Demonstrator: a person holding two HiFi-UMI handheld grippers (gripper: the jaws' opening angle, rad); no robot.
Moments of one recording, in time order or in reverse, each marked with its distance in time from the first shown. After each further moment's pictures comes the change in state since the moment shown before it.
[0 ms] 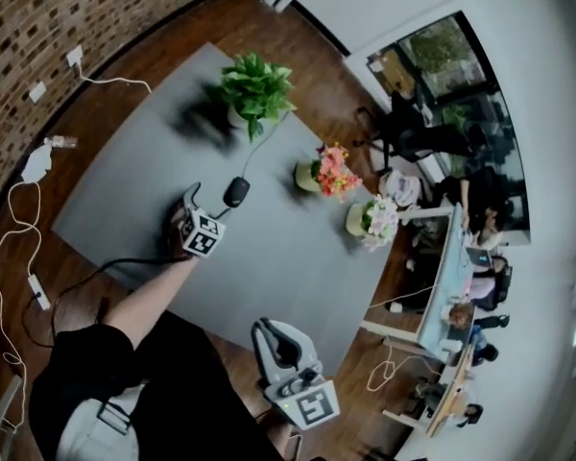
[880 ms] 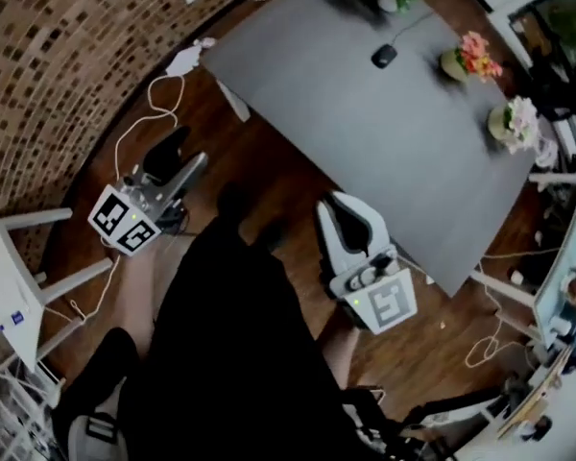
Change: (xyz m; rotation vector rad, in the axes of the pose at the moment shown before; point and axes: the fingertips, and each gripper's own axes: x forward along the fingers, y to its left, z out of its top) left arm -0.608 -0.046 -0.026 -0.225 -0.547 -0.167; right arm -0.139 0.198 -0.044 0.125 -0.227 0.354
